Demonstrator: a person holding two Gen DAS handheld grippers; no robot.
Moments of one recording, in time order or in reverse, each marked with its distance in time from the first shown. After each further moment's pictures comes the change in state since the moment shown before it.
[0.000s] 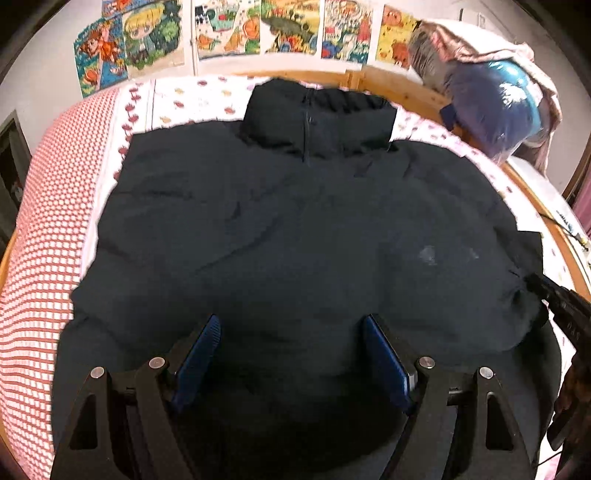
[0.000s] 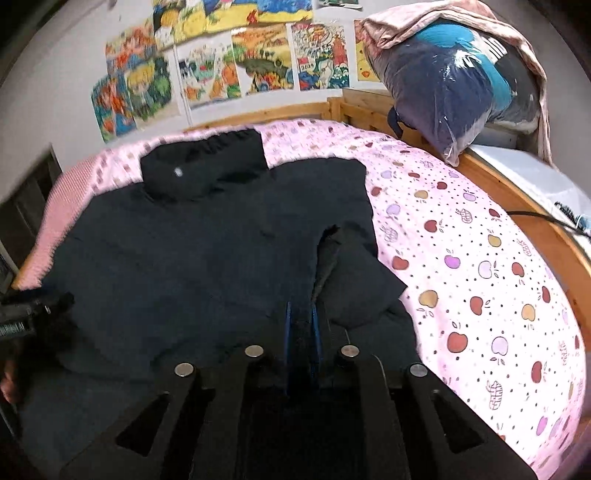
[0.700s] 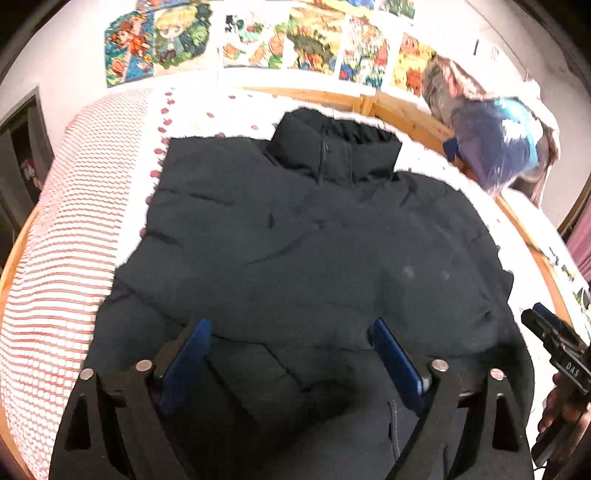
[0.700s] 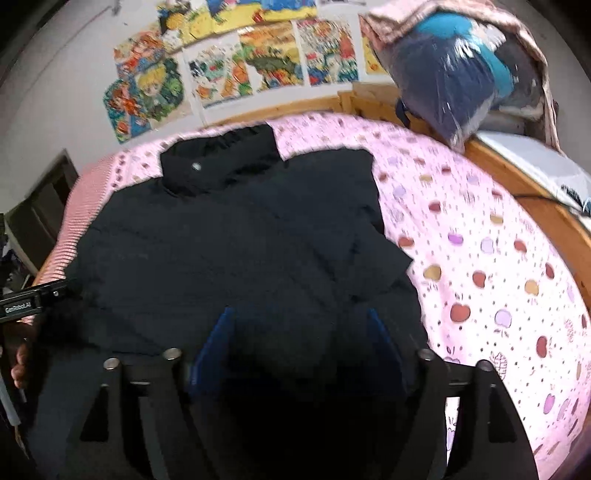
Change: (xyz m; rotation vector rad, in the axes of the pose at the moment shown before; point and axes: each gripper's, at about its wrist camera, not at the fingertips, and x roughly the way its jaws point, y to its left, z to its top) left arm -0.062 0.026 -0.008 -0.109 -0.075 -0.041; right arm -0.038 -0.008 -0.021 0.030 -0.016 0.109
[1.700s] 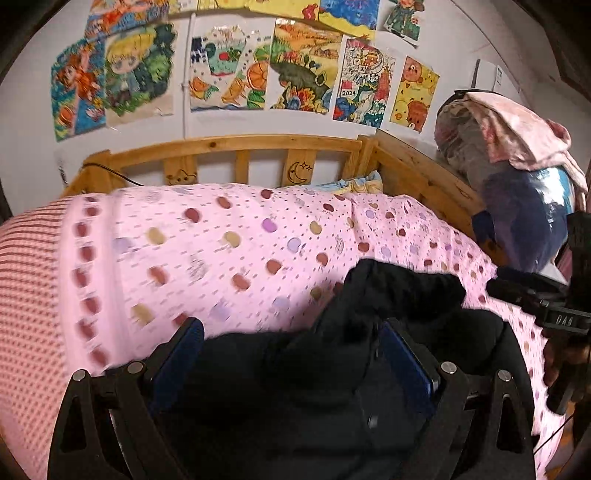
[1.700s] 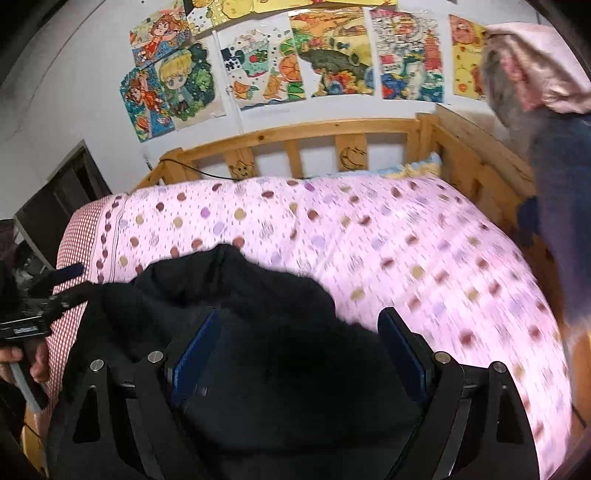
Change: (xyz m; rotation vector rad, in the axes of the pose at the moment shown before) left arm 0.159 0.022 0.251 0.080 -0.077 -0.084; right arm 0.188 0.071 0.259 -0.148 0.092 0.160
